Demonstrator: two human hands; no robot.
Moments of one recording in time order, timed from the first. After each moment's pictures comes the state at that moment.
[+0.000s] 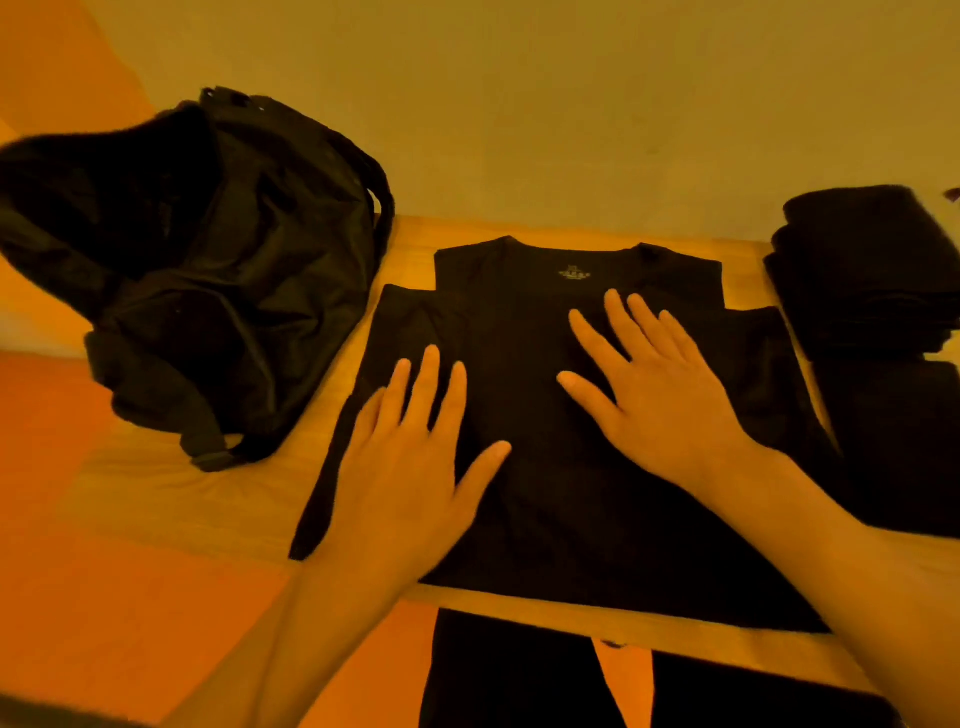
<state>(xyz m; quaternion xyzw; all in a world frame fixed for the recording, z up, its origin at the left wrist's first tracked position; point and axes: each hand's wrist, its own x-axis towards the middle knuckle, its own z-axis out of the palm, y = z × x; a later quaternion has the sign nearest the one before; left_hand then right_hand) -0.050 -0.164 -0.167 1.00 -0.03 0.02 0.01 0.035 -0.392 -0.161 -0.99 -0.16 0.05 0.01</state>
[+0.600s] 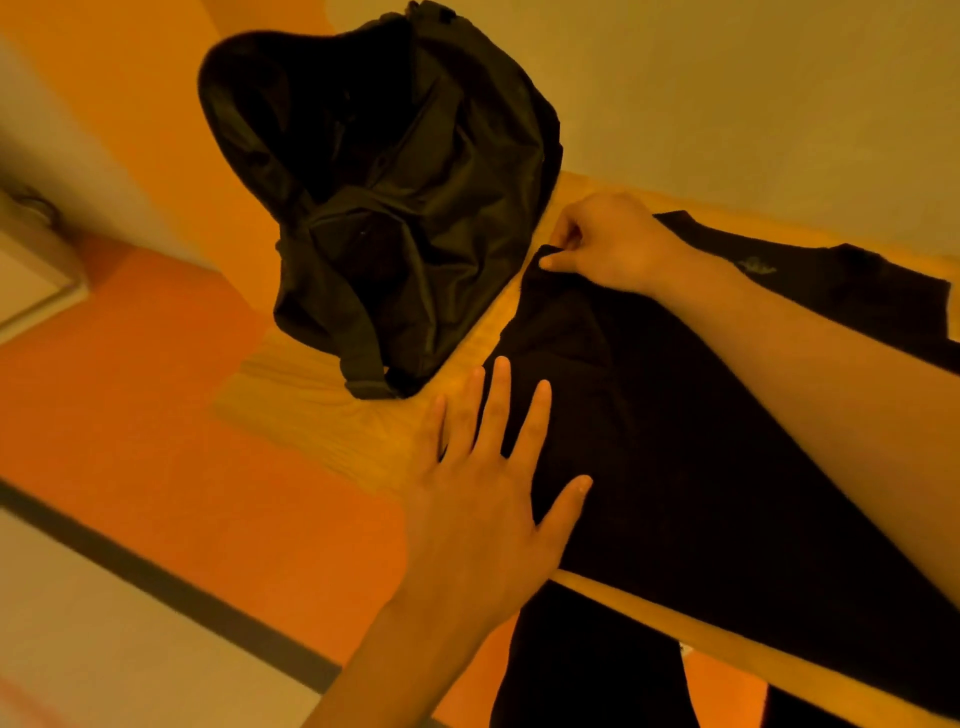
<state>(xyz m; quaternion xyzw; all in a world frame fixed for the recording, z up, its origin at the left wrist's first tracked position) -0.106 -0.132 -0.186 1.00 0.04 0.00 0.04 0.156 -0.211 -0.137 -0.94 -0.29 0.11 0.16</state>
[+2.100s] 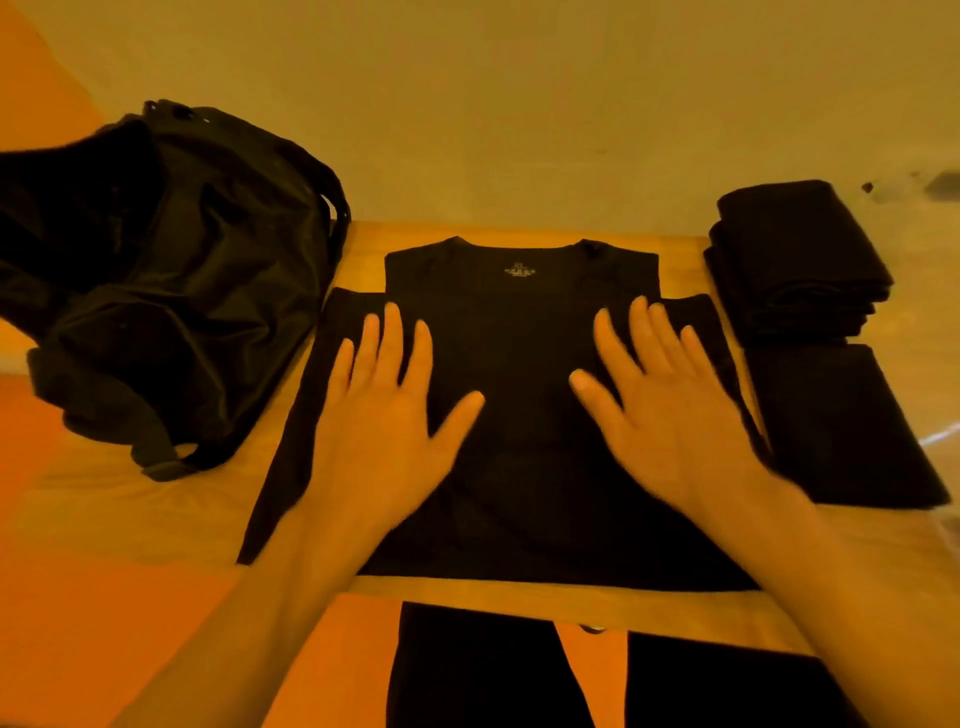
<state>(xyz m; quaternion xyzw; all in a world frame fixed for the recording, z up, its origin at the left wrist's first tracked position) -0.017 -0.183 -0.157 1.00 -0.02 -0.01 0.03 0.006 -0.433 -0.152 -0.99 -0.09 0.05 0.03</state>
